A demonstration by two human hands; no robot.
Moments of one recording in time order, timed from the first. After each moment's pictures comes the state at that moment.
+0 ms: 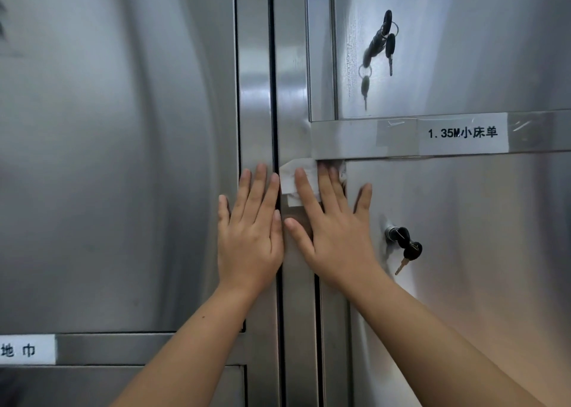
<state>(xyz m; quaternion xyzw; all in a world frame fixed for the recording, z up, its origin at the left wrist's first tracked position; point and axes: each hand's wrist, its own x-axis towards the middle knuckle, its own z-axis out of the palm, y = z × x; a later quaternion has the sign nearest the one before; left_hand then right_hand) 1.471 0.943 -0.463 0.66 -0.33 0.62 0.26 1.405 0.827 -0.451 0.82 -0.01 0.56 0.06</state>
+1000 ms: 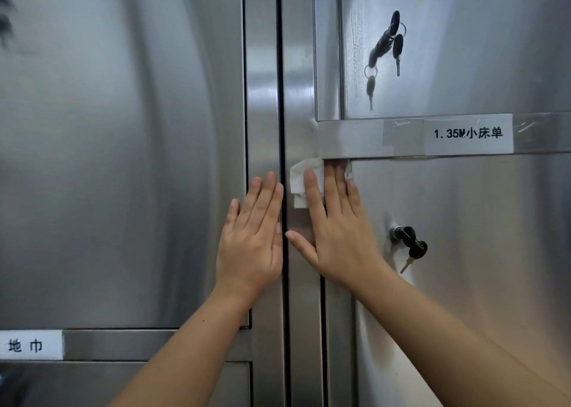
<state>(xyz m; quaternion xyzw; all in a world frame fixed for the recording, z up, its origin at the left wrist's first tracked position) 1.475 0.956 -0.472 0.67 -0.36 0.62 0.21 1.408 0.823 -0.453 0.80 0.02 0.58 0.15</state>
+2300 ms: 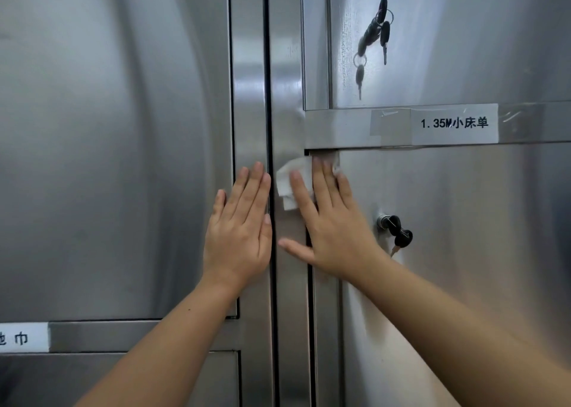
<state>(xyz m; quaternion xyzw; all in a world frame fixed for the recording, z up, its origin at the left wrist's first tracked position) 1.477 0.955 -0.472 0.67 -0.35 0.63 0.20 1.402 0.810 -0.453 0.79 0.05 0.57 0.22</state>
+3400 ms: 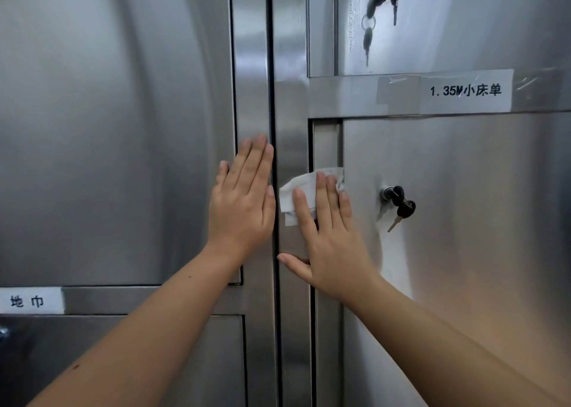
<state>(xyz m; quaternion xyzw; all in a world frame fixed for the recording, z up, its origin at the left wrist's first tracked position) 1.477 0.954 -0.473 0.66 -0.34 0.64 0.19 1.402 0.817 -0.515 0.80 0.04 0.57 0.20</state>
